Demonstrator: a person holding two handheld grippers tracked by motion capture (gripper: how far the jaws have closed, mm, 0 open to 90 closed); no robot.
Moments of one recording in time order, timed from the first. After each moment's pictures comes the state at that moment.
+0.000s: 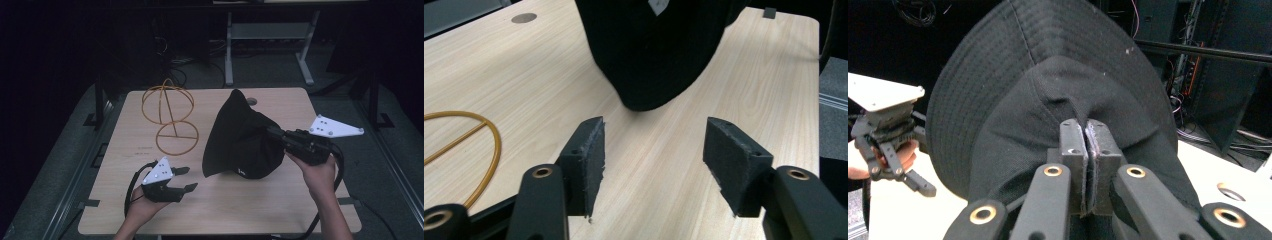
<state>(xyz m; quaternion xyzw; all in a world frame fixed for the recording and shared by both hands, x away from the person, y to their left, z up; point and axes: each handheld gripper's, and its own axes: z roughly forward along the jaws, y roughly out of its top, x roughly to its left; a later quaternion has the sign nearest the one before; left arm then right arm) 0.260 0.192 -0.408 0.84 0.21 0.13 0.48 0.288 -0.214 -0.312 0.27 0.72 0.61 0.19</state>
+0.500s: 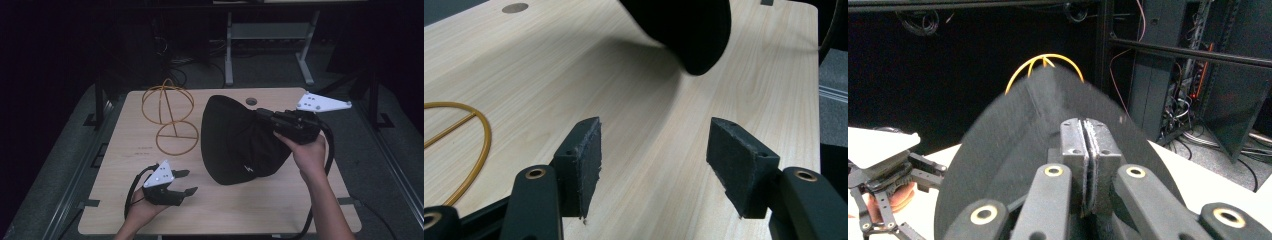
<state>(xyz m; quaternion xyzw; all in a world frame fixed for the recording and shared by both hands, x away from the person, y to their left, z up) 0.258 0.193 -0.418 0.85 0.20 0.13 0.47 0.318 -0.190 -0.277 0.27 0.73 0.60 0.17</state>
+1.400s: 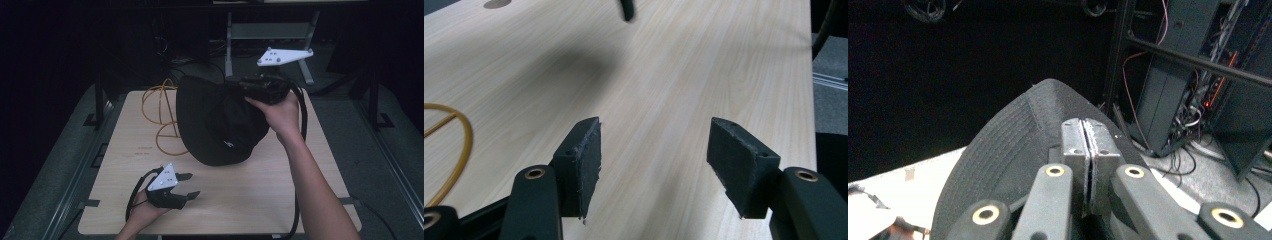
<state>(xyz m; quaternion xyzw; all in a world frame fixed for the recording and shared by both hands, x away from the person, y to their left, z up) 0.255 0.186 -0.426 0.86 0.18 0.12 0.46 0.371 -0.123 -0.207 0.23 0.77 0.57 0.17</state>
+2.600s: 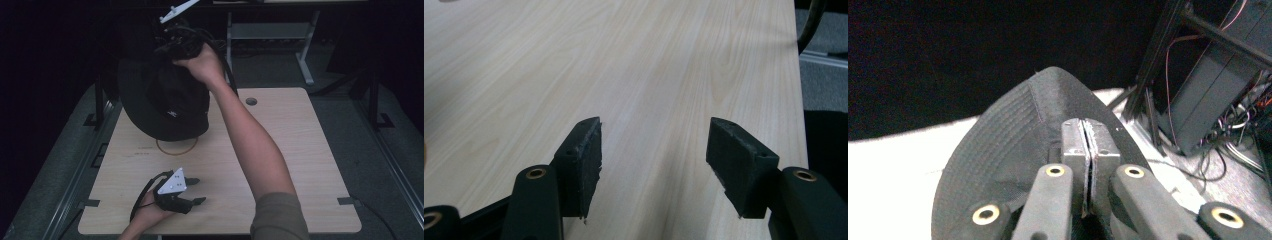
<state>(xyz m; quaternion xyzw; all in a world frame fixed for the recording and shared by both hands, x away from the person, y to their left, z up) 0.254 0.169 -0.435 0.88 0.14 0.10 0.44 0.472 0.047 -0.155 0.17 0.84 0.50 0.13</state>
